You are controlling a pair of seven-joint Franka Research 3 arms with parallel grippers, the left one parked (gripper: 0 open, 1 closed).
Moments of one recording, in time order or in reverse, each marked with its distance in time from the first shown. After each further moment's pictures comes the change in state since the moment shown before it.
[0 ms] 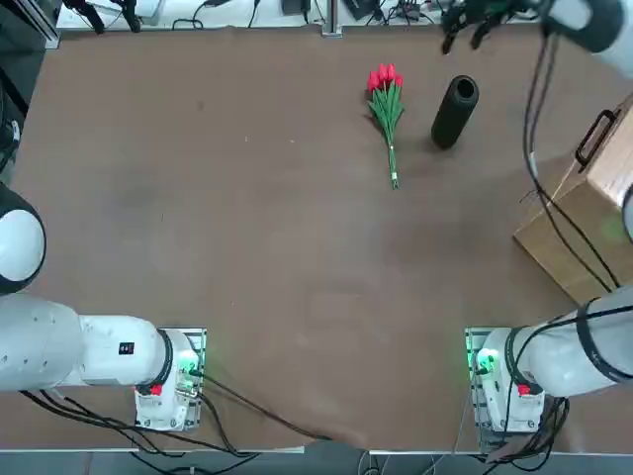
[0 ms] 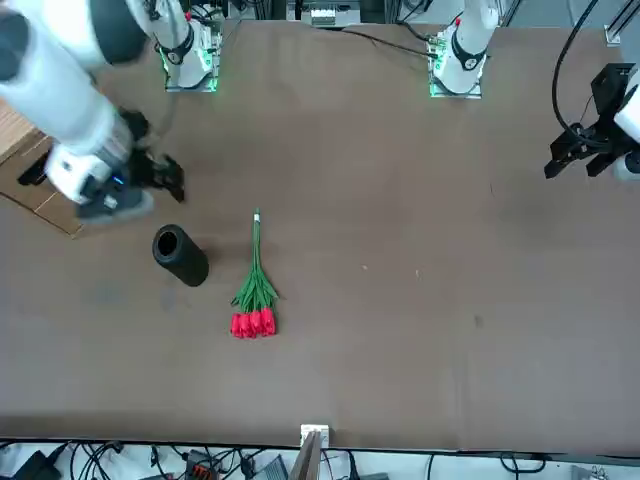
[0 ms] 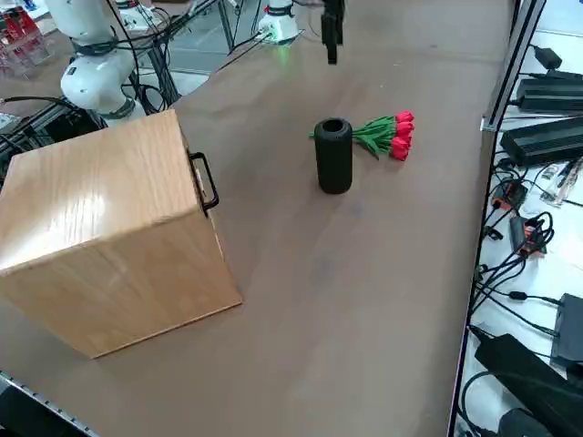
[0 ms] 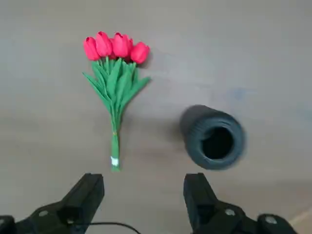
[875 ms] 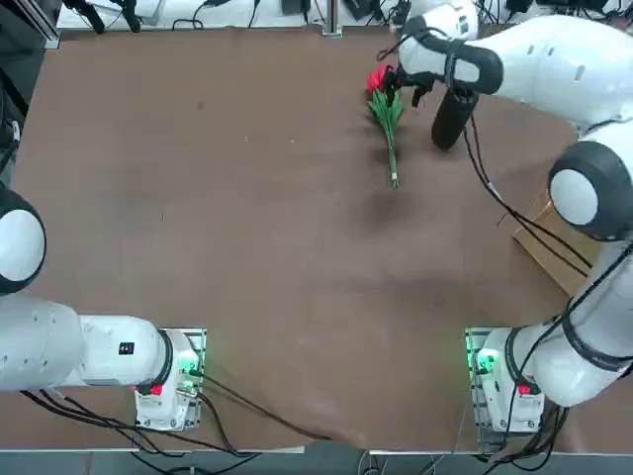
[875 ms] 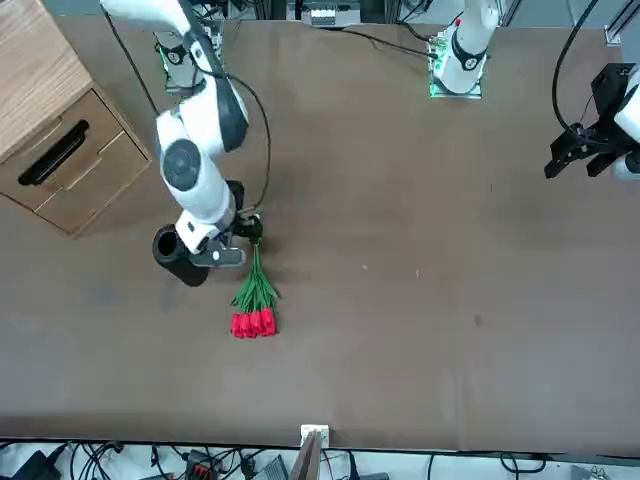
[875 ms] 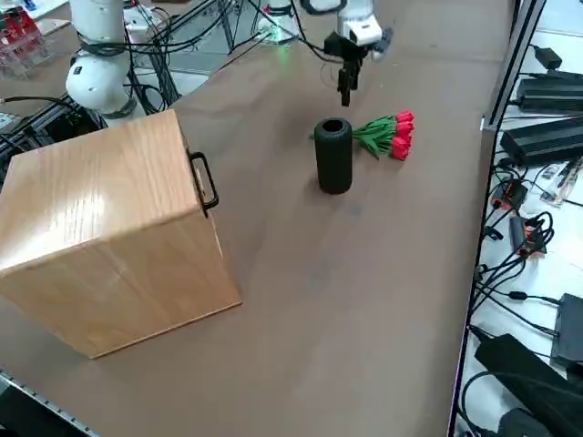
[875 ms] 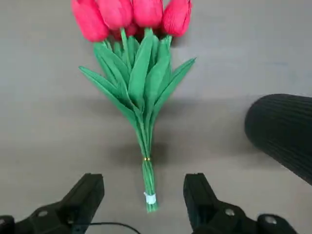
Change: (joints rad) arm 0.142 0.297 0.000 0.002 -0.024 0.202 0.258
